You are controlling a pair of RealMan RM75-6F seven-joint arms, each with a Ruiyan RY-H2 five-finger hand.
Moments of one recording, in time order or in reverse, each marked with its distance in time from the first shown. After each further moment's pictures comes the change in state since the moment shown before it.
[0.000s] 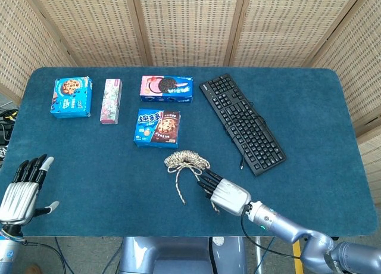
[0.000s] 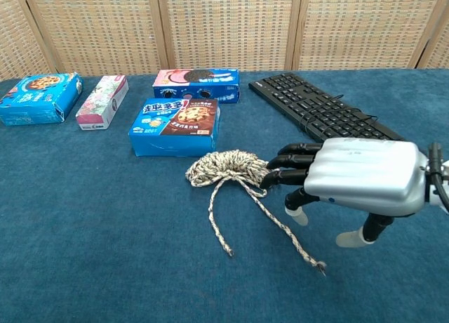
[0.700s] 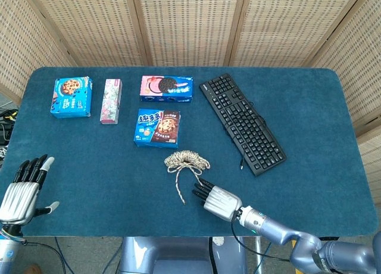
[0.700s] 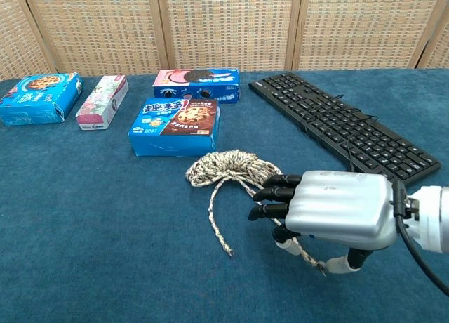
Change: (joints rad) left arm -0.007 0.004 0.003 0.001 -0.006 -0.007 -0.010; right arm 0.038 -0.082 -0.033 0.020 0.081 -0.073 -0.141
